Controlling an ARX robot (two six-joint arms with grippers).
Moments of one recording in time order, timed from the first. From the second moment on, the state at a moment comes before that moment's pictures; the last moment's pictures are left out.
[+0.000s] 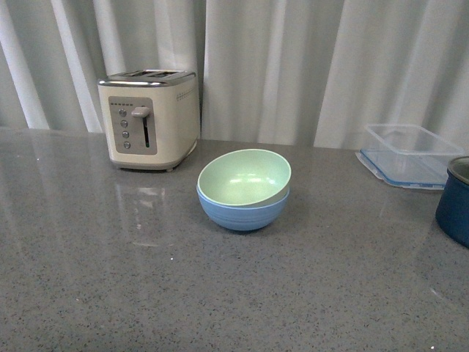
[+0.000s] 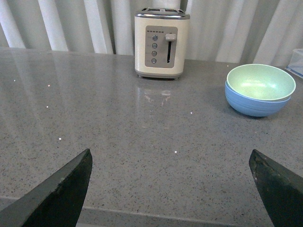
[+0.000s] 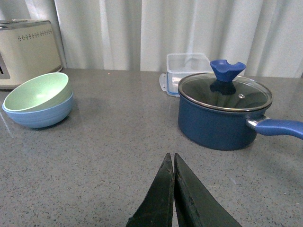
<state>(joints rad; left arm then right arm) 0.00 0.00 0.02 0.00 0.00 -0.01 0.00 0.15 0.01 0.15 0.00 0.00</state>
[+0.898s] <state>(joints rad) 0.00 0.00 0.02 0.00 0.00 -0.01 0.00 0.01 0.01 0.00 0.00 0.00</state>
